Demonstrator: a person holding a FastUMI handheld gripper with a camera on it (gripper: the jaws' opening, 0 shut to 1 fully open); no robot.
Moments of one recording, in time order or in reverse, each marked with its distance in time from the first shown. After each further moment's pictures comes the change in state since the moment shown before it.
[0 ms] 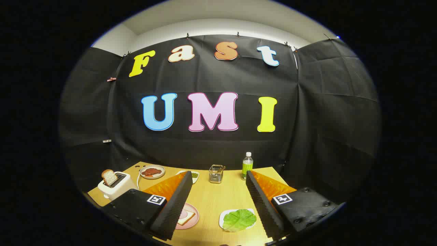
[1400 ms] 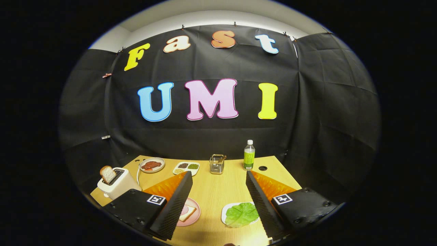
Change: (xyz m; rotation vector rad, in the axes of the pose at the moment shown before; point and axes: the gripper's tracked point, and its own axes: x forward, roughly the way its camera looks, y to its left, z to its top) arm 0.022 -0.006 -0.035 0.033 0.121 -0.004
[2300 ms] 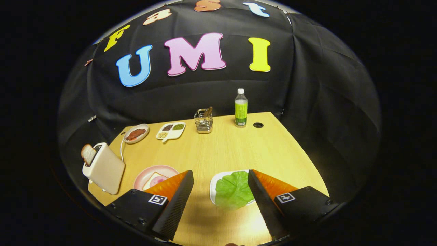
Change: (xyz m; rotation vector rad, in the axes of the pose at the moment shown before) arm 0.051 -0.042 -0.140 0.035 0.376 -0.053
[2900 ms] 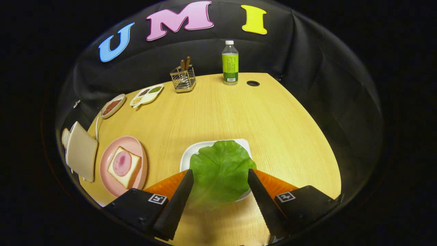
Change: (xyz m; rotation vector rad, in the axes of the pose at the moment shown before) arm 0.086 -0.050 -0.099 0.004 0.268 -0.055
